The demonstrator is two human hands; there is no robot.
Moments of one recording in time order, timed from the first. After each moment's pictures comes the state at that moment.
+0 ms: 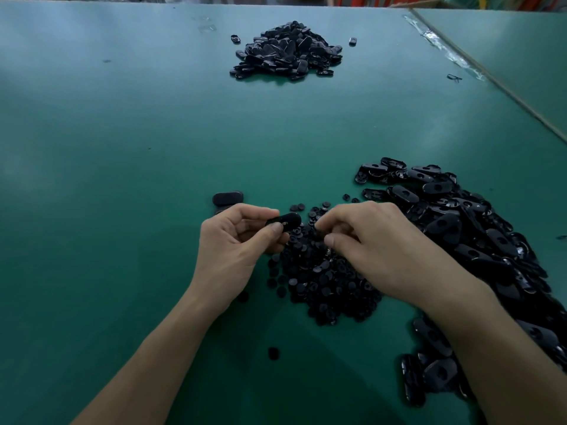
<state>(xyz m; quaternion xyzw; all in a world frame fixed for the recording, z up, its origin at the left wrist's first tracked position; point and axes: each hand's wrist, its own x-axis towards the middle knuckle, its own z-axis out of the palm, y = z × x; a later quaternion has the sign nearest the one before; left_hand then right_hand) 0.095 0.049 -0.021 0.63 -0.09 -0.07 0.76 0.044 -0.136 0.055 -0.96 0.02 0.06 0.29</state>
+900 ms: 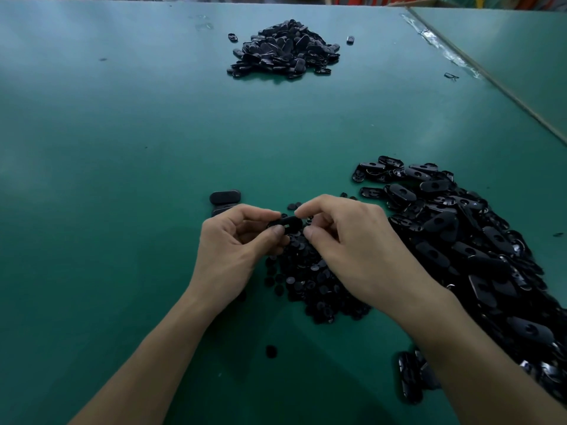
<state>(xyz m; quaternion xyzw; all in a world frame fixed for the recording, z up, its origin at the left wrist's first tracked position) 0.094 0.049 -0.019 0.65 -0.11 -0.08 0.75 0.043 -0.114 0.044 -0.94 0.02 -0.03 0.35</state>
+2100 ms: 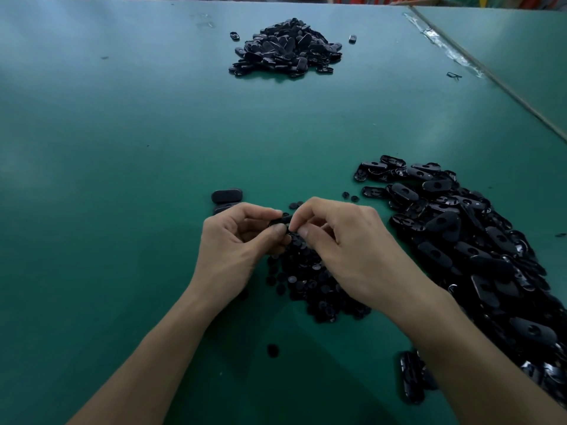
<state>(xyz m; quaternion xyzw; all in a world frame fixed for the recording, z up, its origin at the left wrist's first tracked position) 0.094 0.049 -0.017 0.64 -0.10 -0.09 0.75 0.044 -0.110 0.043 -0.92 0.01 0.00 0.38</state>
